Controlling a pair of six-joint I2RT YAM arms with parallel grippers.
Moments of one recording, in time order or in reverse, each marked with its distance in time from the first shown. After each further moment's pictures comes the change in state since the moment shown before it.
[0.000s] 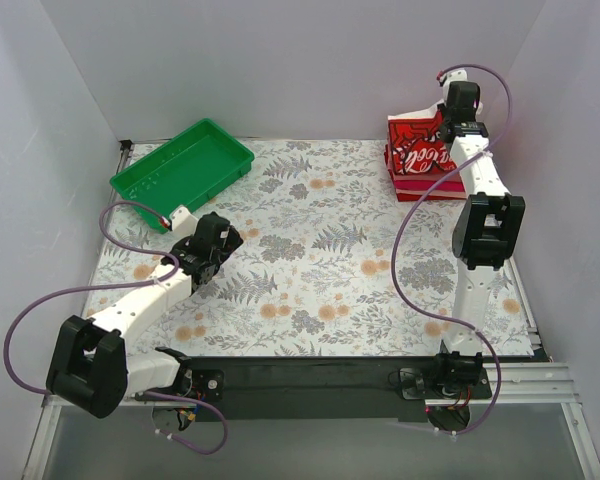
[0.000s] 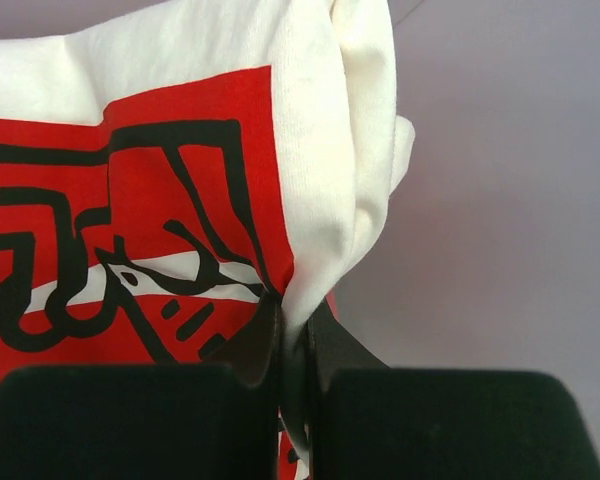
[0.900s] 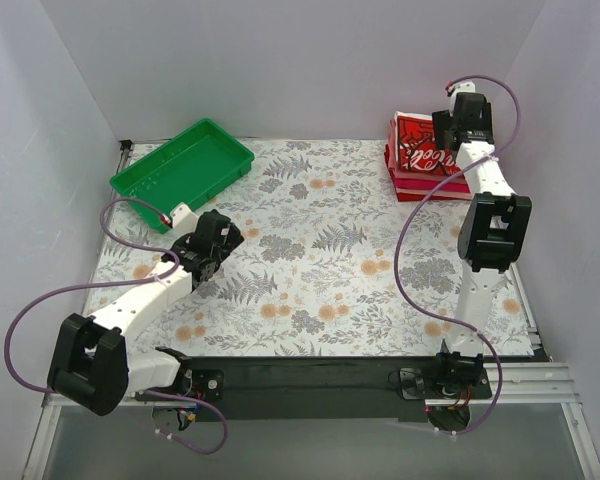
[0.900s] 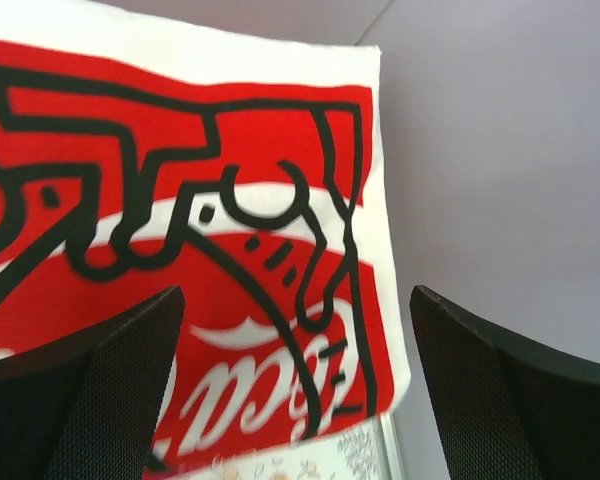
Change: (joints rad) left arm 0.000 0.020 0.027 -0.018 0.000 0.002; right arm -0.043 -0.014 -0.103 0.029 -0.077 0.101
